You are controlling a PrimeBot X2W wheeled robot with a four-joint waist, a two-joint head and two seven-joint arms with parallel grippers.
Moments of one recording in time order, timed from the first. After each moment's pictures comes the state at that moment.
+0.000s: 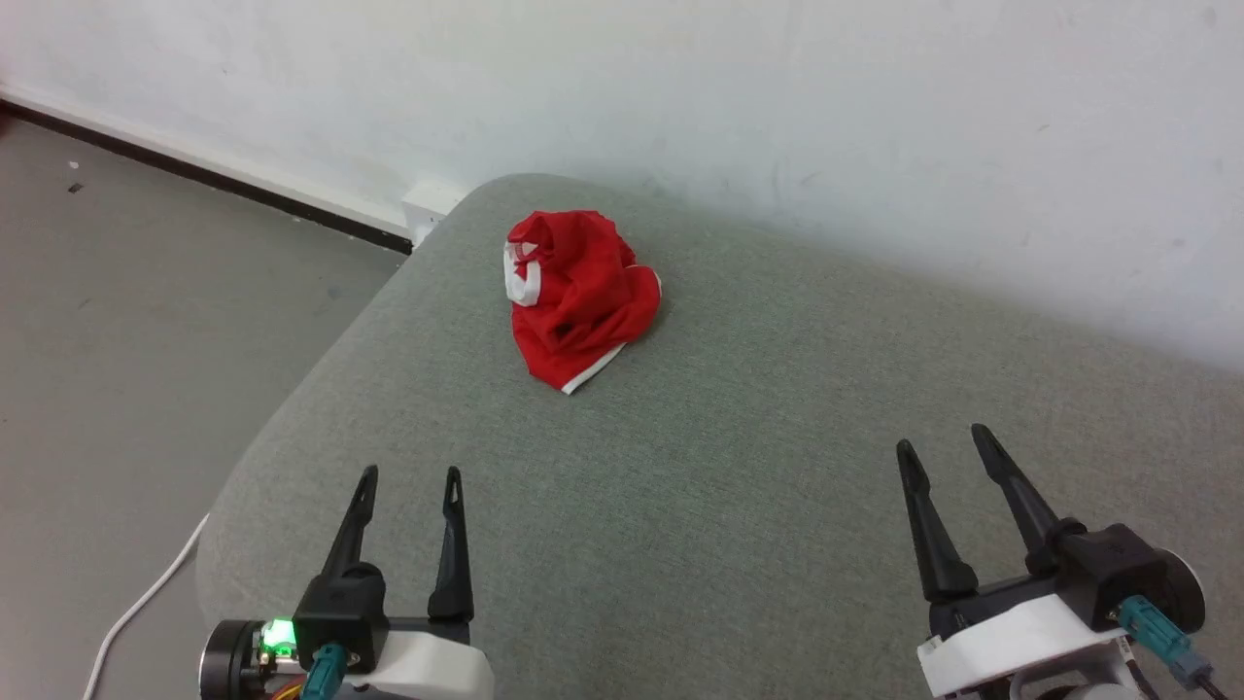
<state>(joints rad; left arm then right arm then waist) 0.08 0.06 -0.13 -0.01 -0.01 0.13 -0.21 0.05 -0.05 0.07 0.01 0.10 0.13 -0.21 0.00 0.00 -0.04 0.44</state>
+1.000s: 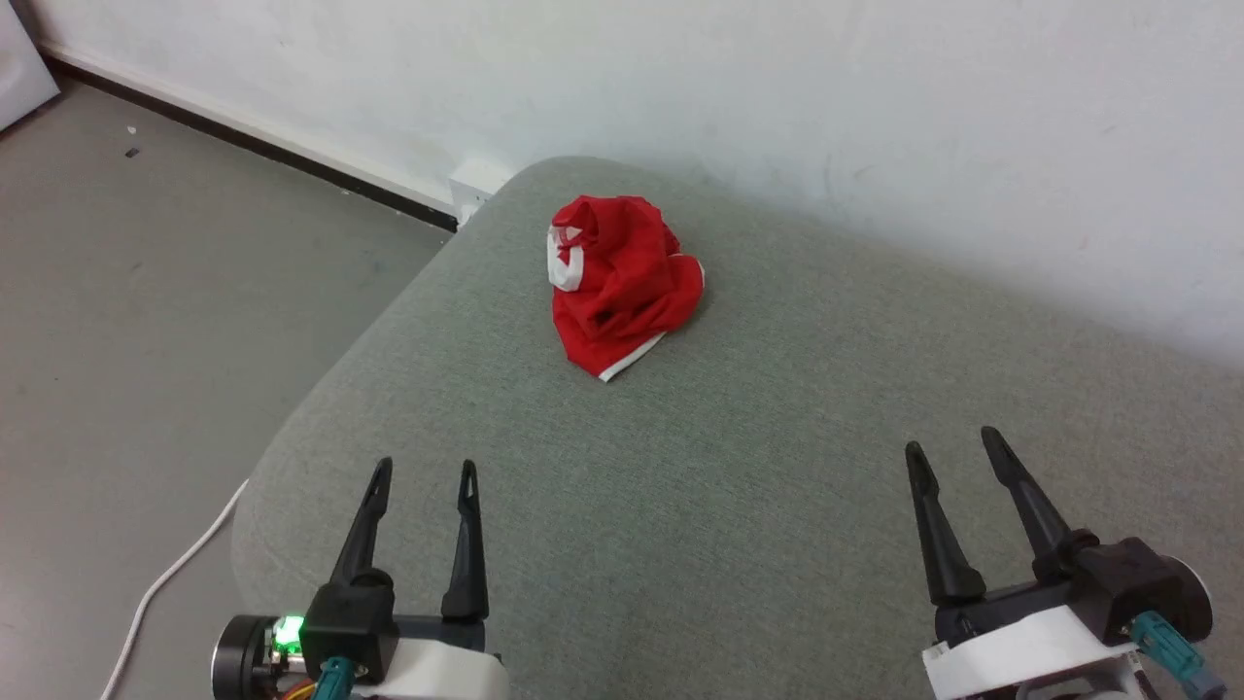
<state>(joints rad) 0.08 0.06 -0.16 -0.03 -0.03 0.14 -0.26 0.07 -0.05 0.06 0.00 0.11 0.13 -0.26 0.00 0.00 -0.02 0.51</state>
